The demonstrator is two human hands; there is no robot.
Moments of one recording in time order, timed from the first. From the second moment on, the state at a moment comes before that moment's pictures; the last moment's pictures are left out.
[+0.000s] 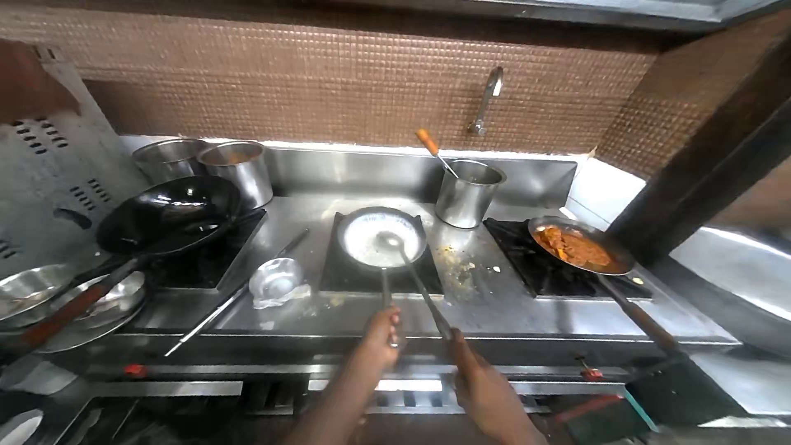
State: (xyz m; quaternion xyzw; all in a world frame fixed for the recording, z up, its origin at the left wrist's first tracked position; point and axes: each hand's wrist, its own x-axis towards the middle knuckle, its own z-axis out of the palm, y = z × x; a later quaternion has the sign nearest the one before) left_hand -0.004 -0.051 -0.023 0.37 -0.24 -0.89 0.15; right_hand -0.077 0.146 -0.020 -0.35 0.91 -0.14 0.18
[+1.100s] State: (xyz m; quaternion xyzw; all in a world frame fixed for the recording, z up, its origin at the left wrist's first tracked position) left_hand -0.004 0.003 -0.001 0.42 -0.27 -0.85 0.15; right_hand -0.096 0.105 -0.004 -0.36 0.93 0.01 0.11
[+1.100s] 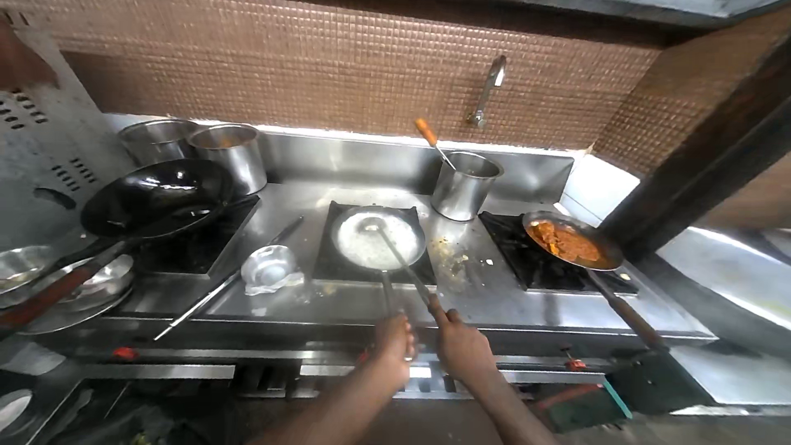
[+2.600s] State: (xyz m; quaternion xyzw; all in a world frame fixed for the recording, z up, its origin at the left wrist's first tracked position) left_hand -0.004 -0.027 -0.010 0.39 -0.24 -0.88 0.14; right_hand -0.077 0.159 0.000 -0.42 0.90 -0.01 0.07
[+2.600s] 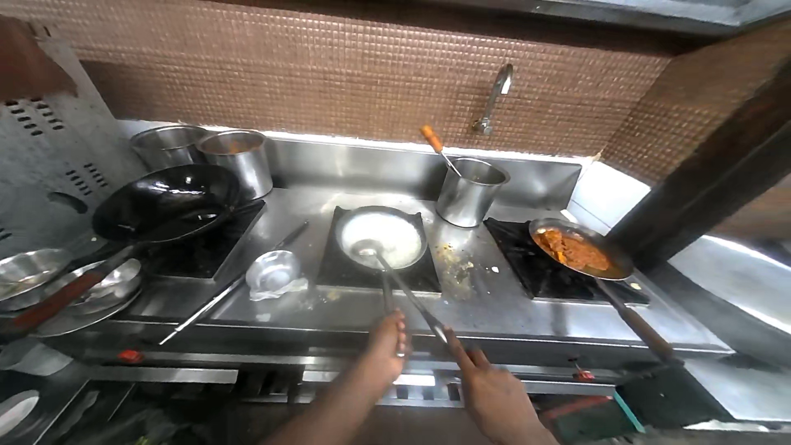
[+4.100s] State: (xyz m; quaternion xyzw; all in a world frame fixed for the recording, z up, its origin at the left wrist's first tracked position) left_hand 0.013 0.004 0.006 0.41 -0.24 -0.87 0.13; right_hand -0.122 0.099 -0.007 -0.35 0.89 -0.18 0.23
